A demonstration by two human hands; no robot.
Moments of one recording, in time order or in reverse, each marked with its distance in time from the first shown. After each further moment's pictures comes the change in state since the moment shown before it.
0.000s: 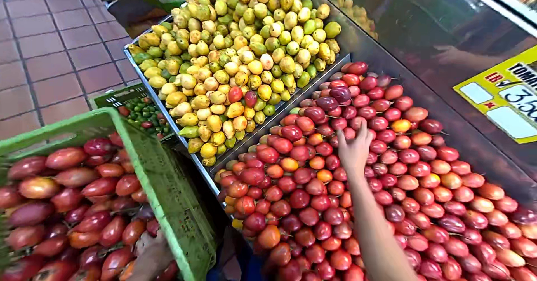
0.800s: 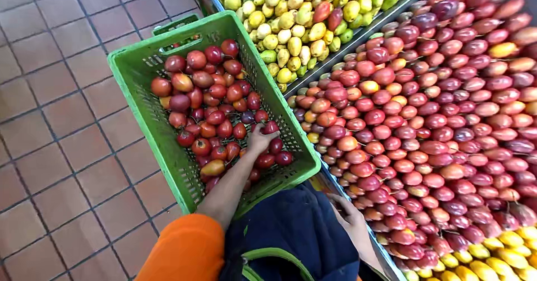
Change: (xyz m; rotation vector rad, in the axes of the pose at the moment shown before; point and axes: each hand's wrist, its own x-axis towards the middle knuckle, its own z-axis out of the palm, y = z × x) left_hand 0.021 -0.059 0.002 -0.782 -0.173 0.025; right_hand -0.557 -0.165 -0.107 0.432 -0.720 0.180
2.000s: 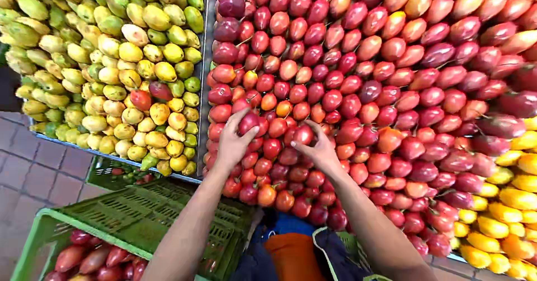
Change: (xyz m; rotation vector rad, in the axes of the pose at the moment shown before) left_hand 0.043 0.384 0.281 0.334 -0.406 0.776; right_hand 0.298 0.134 -0.272 0.483 0.409 0.240
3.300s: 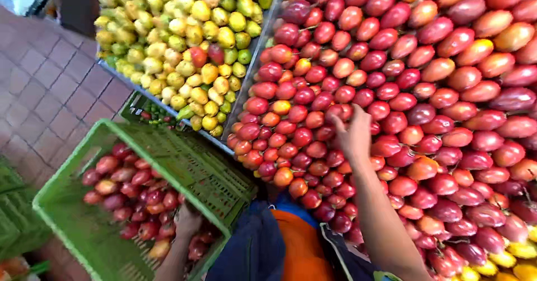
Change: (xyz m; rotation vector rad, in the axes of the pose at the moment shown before) left_hand -0.391 -0.232 -0.059 0.443 0.181 -1.035; right_hand 0.036 -0.037 0.012 -0.686 0.144 -0.184
